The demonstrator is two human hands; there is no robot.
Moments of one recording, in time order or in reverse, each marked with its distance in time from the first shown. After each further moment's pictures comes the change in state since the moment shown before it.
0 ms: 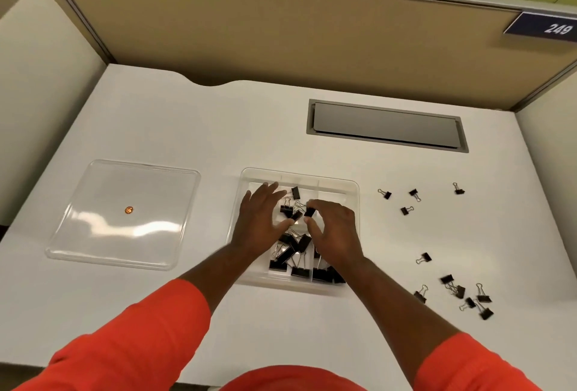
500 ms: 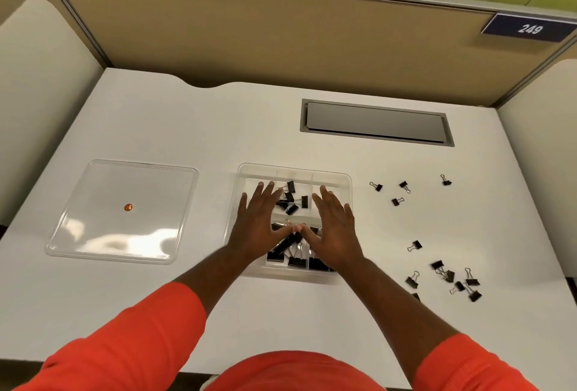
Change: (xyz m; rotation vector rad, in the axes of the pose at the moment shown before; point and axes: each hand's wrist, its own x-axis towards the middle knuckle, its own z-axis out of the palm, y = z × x) left_hand -0.028 0.015 -0.012 0.069 -0.094 0.023; right_hand -0.029 -0.007 -0.012 -0.143 -0.123 0.038
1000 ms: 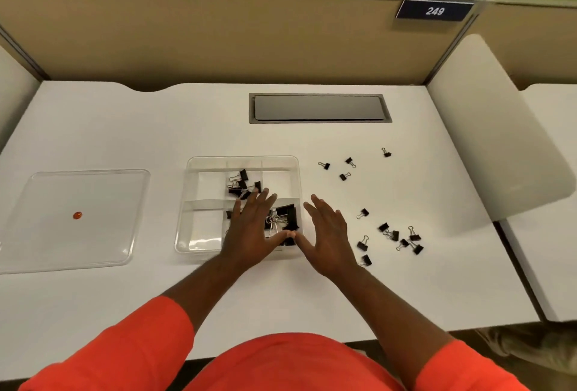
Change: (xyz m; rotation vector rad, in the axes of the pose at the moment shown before) left_hand -0.039 0.085 0.039 0.037 -0.039 0.153; right_hand -0.101 0.051 -0.036 0.034 0.157 0.079
